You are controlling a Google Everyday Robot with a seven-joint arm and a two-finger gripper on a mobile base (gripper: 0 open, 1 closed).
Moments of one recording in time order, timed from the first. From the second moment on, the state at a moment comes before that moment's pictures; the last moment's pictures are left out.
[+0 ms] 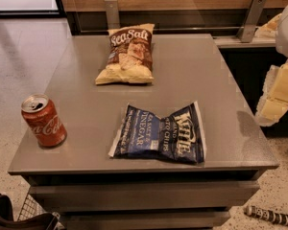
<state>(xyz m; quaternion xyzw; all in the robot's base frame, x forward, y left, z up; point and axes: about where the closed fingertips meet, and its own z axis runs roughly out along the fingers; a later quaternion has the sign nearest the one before) 0.438 -0.213 0.988 -0.60 0.78 -0.05 0.18</state>
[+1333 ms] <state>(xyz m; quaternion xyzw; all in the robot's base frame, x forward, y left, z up) 0.507 -0.079 0.980 -0.63 0.67 0.13 0.36</state>
